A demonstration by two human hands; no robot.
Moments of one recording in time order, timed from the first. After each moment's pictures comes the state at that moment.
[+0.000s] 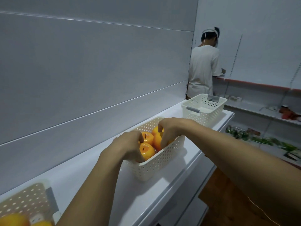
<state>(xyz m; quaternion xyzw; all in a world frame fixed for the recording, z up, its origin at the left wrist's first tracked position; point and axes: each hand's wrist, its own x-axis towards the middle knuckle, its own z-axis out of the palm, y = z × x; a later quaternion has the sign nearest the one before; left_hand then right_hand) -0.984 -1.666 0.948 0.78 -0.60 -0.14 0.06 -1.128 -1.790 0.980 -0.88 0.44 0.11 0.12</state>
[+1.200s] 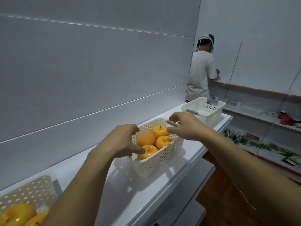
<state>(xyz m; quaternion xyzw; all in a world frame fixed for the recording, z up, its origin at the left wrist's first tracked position) -0.977 -1.632 0.969 0.76 -0.63 -0.07 0.17 -1.183 -1.766 0.987 -0.87 0.45 -0.16 0.14</state>
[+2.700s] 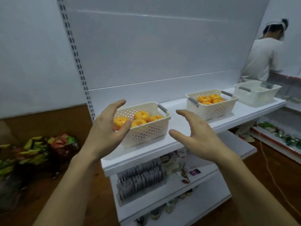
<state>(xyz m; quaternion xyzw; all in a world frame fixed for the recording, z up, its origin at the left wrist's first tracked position) -0.968 -1.202 0.953 0.75 -0.51 0.10 0.41 -1.185 -1.378 0.954 -0.91 0.24 -0.24 0.22</state>
